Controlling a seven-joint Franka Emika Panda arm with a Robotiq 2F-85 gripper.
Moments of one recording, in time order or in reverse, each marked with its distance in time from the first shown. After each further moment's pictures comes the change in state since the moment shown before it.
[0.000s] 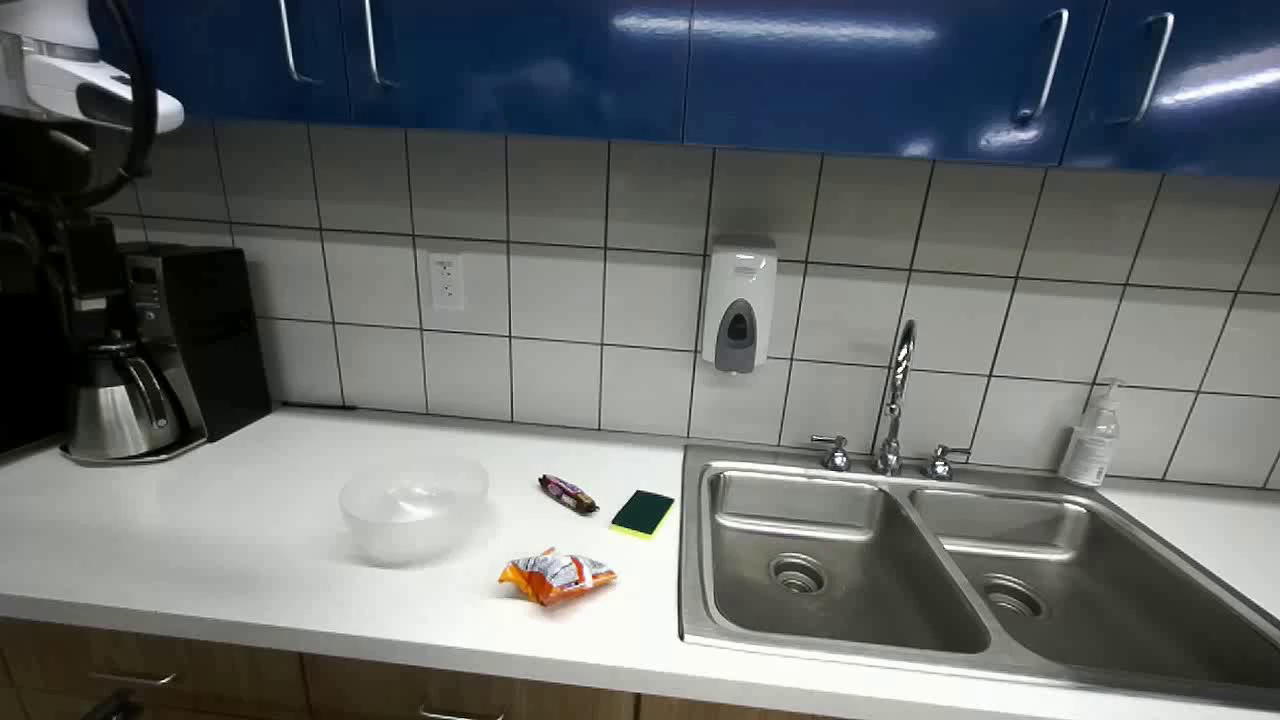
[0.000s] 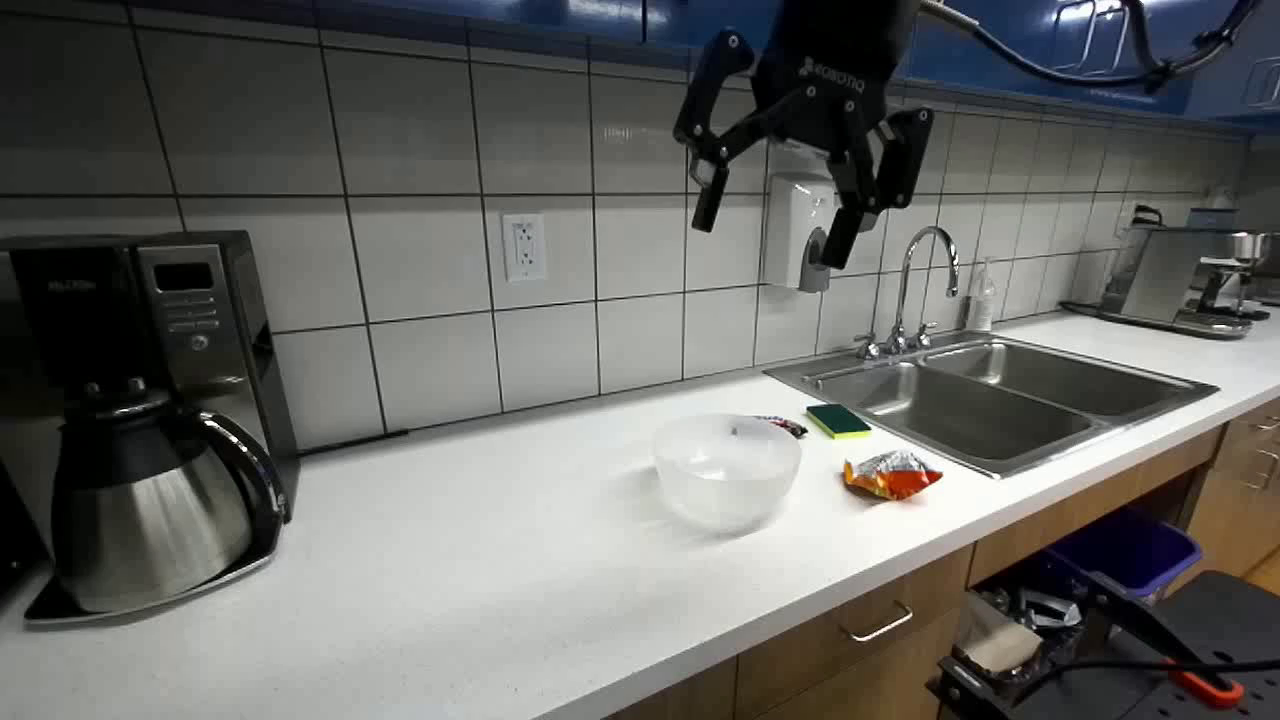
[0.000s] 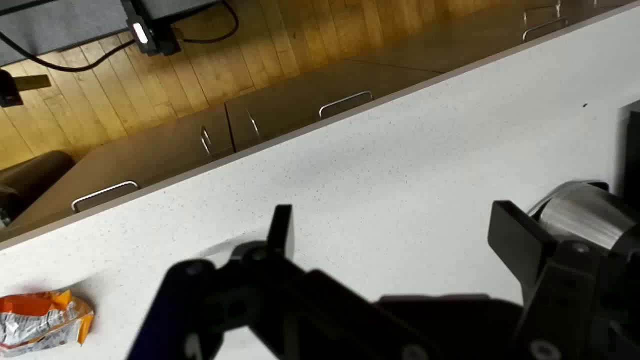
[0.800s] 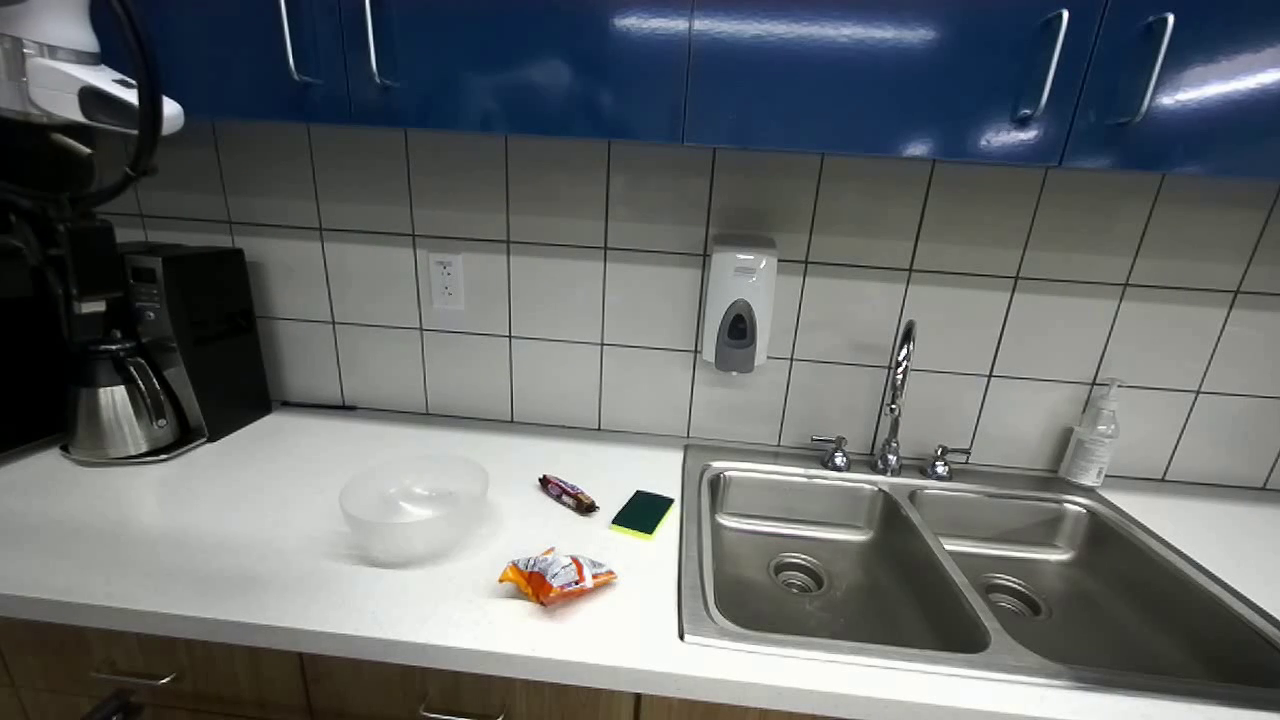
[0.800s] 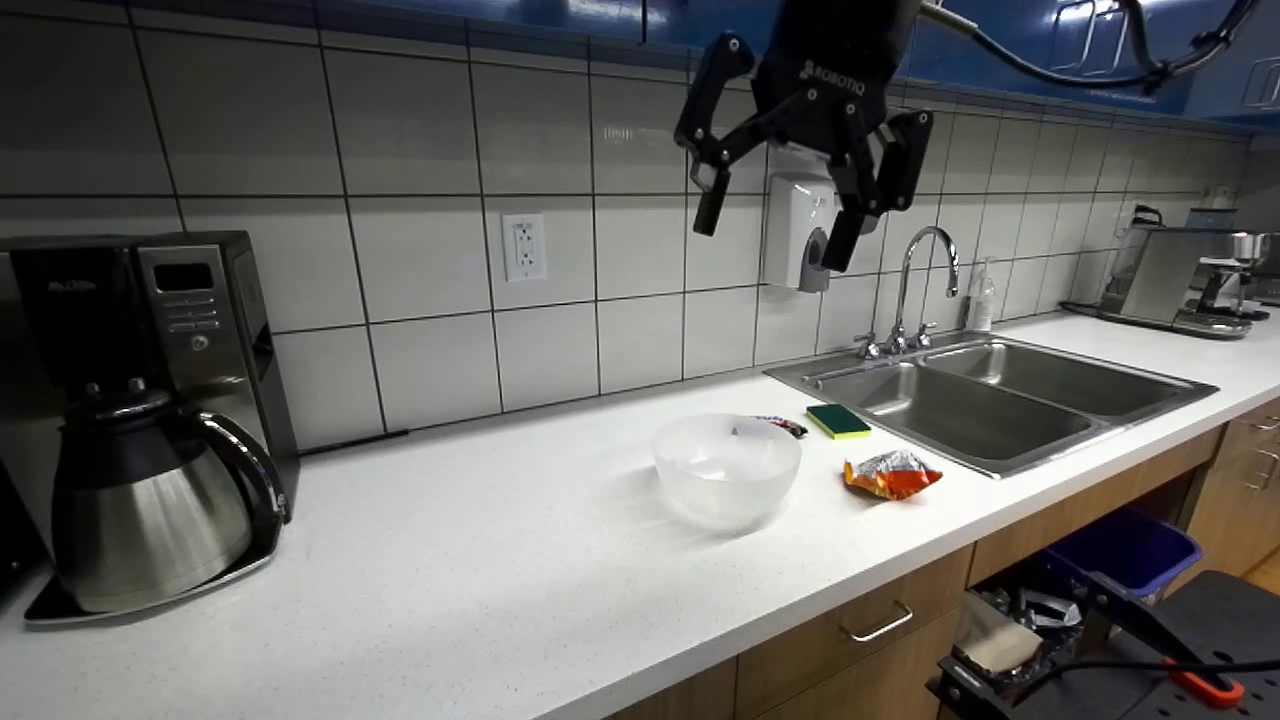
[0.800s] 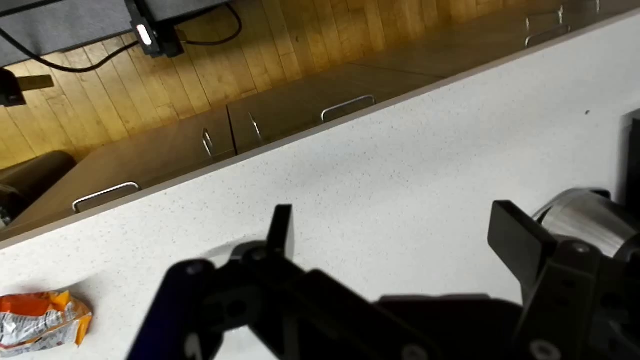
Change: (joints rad) arm 0.001 0.005 -0.002 0.002 -0.003 -0.016 -0.022
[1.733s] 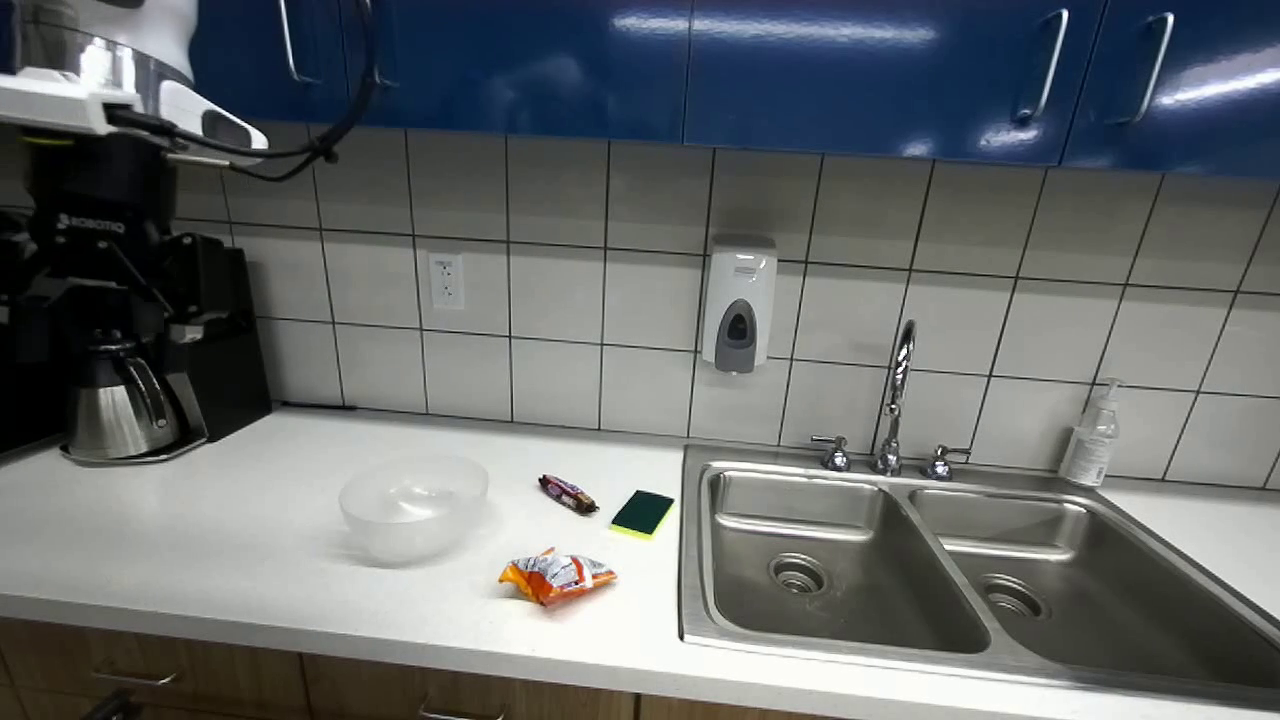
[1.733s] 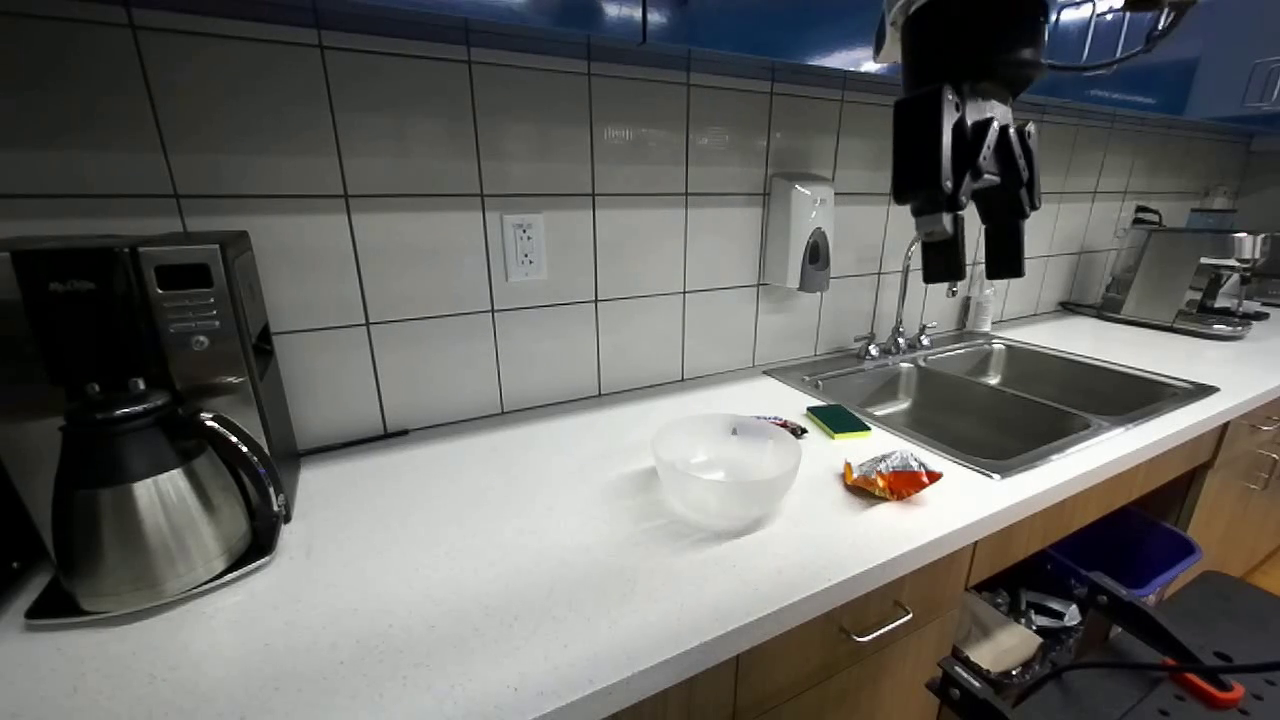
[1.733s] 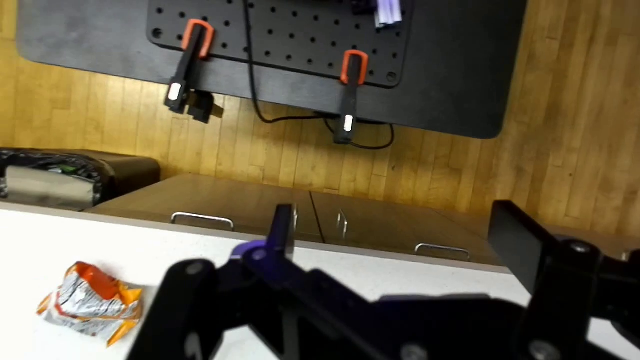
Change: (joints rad) arm -0.043 0.015 -0.166 0.037 -0.320 -0.376 -0.459
